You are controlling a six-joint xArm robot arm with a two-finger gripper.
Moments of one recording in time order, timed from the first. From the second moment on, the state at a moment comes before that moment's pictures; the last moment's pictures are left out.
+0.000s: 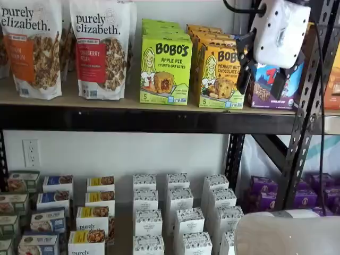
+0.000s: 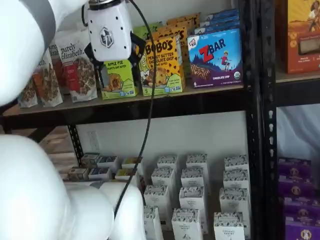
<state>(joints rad) -0.01 -0.95 -1.04 0.11 1.86 0.03</state>
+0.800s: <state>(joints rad) 0.08 -0.95 -1.01 0.07 1.83 0.10</state>
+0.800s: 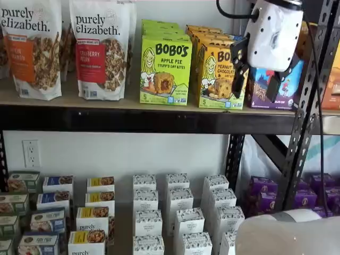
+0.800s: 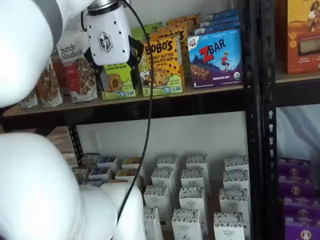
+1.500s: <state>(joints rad) 0.15 -0.89 -1.02 0.05 1.75 0.16</state>
